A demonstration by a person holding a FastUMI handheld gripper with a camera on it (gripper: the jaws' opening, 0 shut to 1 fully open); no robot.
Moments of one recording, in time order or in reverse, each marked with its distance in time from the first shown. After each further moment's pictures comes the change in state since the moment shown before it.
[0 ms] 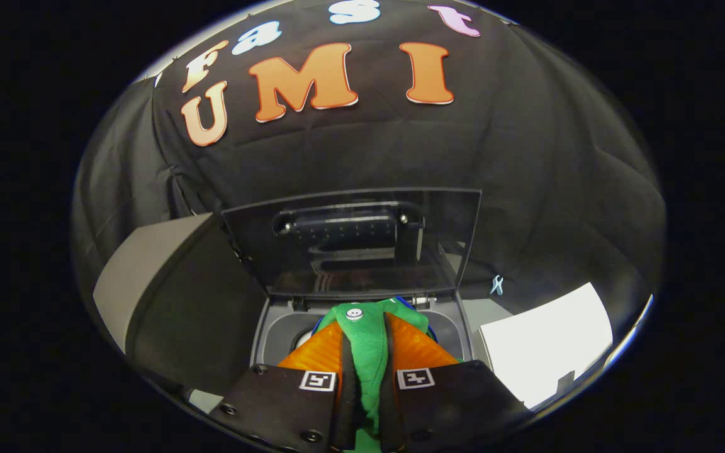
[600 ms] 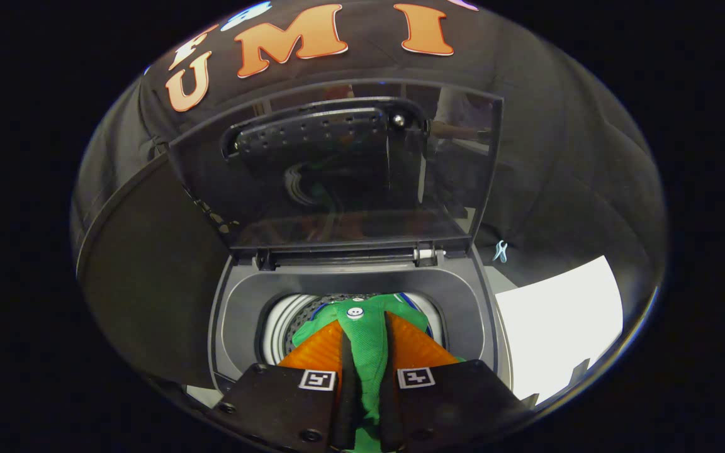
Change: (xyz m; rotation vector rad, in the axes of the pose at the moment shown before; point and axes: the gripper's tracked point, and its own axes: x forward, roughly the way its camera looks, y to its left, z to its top) arm 0.085 -0.024 -0.085 0.009 0.178 -0.021
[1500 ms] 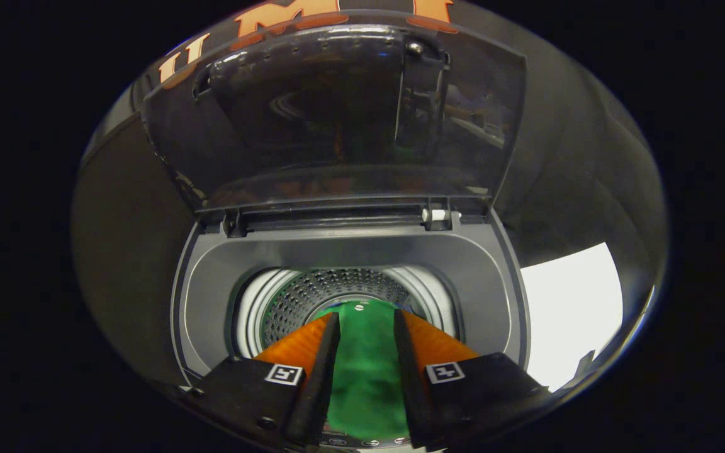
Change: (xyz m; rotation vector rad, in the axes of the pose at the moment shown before) arm 0.041 -0.001 -0.030 -0.011 0.075 -0.069
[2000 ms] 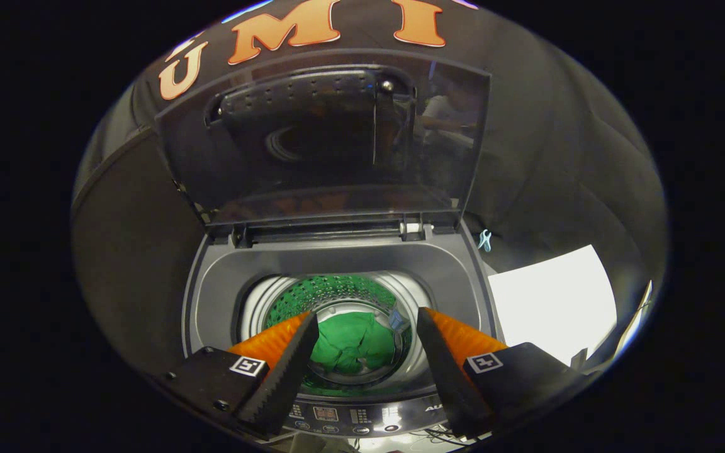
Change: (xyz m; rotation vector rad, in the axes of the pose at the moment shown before) arm -0.046 -0.015 0.008 0.018 -0.071 -0.021
